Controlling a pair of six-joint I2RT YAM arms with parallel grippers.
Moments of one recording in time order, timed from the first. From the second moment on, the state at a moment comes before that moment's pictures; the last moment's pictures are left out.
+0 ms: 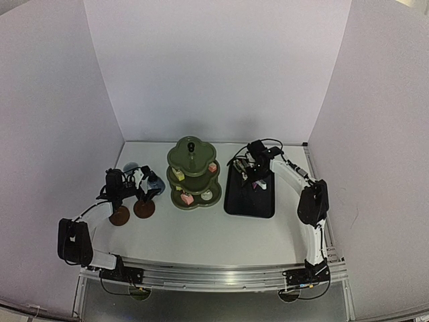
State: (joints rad) left arm -0.11 1.37 0.74 0.16 0.73 0.47; right arm 0.48 2.18 1.99 -1.03 0.07 0.10
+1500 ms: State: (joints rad) left arm -0.11 1.37 0.74 0.16 0.73 0.46; right arm 0.74 1.64 1.72 -1.17 -0.02 0.12
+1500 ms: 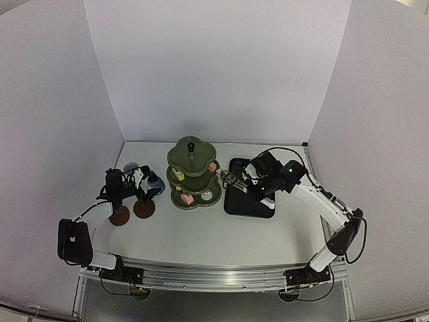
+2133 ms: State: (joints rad) left arm -0.11 1.35 0.74 0.16 0.73 0.45; right arm 0.83 1.83 1.95 -1.19 -0.12 0.05
